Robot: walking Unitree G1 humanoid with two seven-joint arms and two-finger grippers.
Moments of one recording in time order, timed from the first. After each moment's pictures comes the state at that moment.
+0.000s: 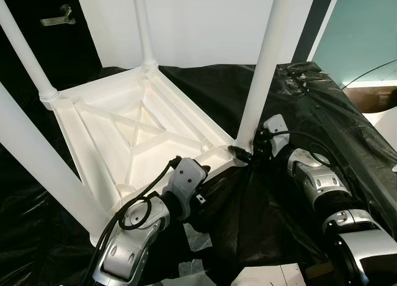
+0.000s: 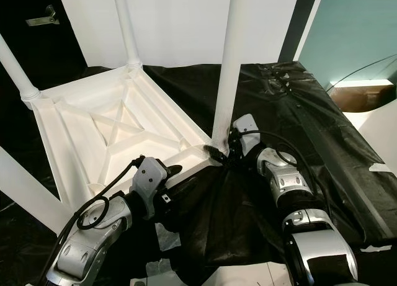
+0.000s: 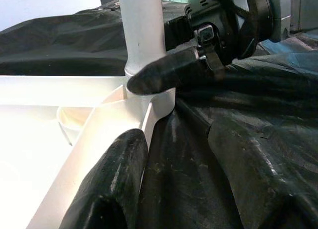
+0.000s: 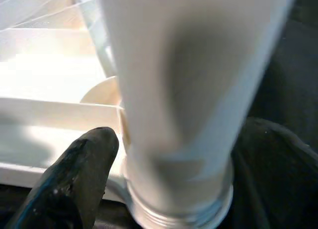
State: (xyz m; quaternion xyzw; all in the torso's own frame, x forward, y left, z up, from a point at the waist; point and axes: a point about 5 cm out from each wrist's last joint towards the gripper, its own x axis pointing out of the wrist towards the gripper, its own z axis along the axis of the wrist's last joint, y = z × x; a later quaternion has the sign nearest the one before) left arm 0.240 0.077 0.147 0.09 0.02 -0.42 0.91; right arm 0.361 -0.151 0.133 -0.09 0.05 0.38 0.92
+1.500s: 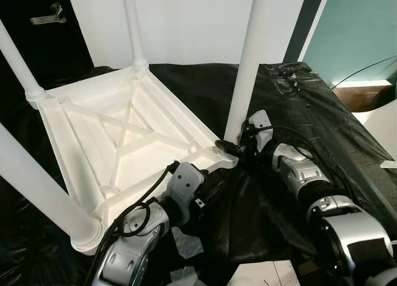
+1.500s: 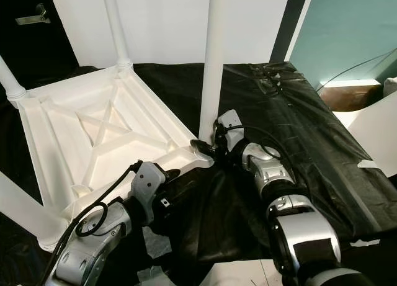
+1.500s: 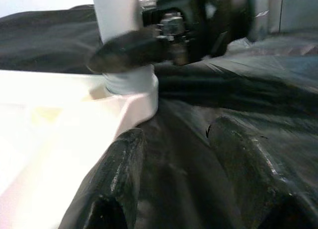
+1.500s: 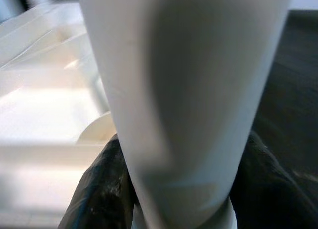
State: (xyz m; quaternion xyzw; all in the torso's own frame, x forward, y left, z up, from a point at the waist) left arm 0.231 0.079 0.140 0.07 0.03 -0.41 0.91; right arm 0.368 -0.110 0.135 -0.02 0.01 0.32 0.95
